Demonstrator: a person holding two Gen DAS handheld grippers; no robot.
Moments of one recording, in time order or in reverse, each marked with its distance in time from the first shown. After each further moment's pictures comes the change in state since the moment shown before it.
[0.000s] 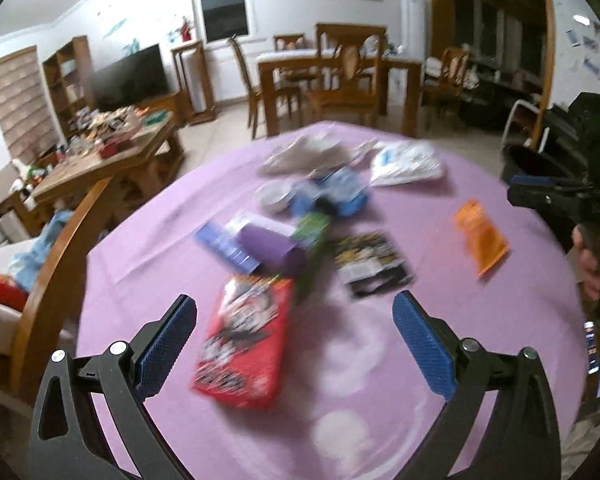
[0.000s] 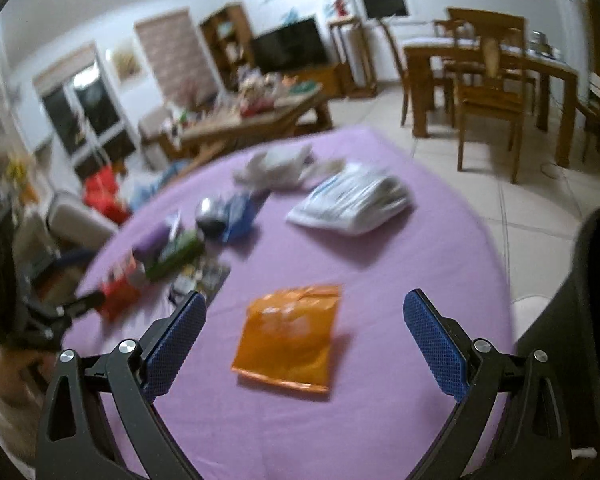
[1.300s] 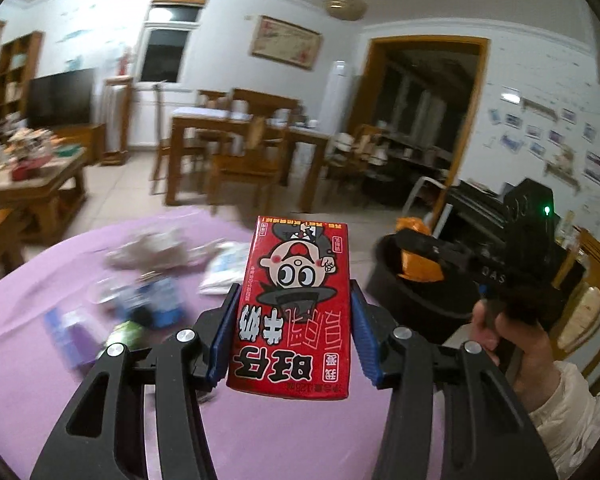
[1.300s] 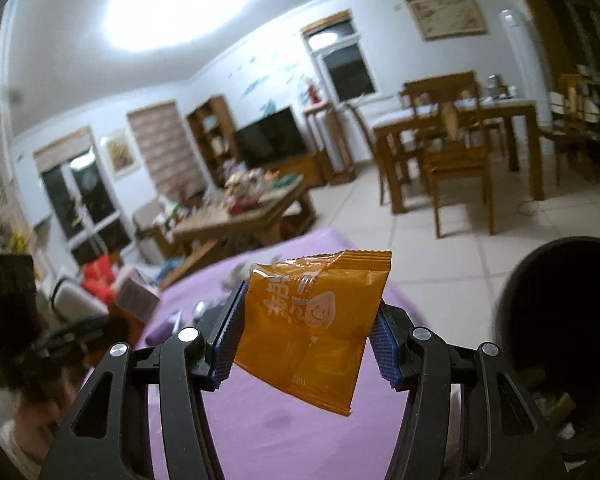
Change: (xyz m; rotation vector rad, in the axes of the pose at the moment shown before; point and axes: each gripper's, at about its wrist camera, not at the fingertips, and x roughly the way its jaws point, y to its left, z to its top) left arm -0.027 -0.102 0.066 -0.060 -0.281 -0.441; right arm -0.112 -0.065 0.033 0.139 -0.405 -0.023
